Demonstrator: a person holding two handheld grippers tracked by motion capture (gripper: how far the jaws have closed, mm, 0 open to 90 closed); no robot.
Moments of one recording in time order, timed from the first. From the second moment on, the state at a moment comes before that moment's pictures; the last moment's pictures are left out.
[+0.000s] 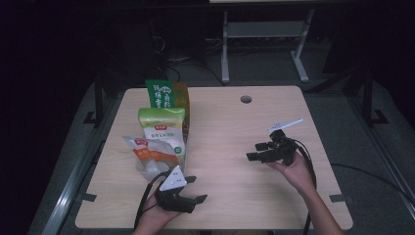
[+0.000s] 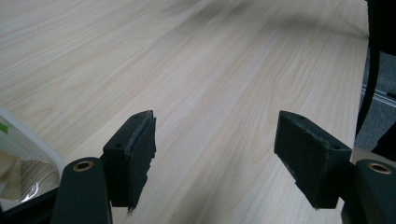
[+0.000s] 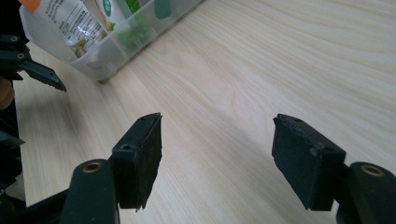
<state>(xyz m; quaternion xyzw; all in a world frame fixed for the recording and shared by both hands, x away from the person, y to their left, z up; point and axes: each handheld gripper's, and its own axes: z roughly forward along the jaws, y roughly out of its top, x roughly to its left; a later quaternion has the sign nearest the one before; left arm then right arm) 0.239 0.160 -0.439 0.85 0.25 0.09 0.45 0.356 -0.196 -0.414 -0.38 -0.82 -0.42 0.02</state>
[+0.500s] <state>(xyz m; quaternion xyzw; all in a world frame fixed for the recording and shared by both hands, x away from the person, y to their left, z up) 0.241 0.162 -0.440 0.85 0.25 0.10 0.45 0.335 -0.211 -0.429 -0.39 -0.82 -0.42 0.02</state>
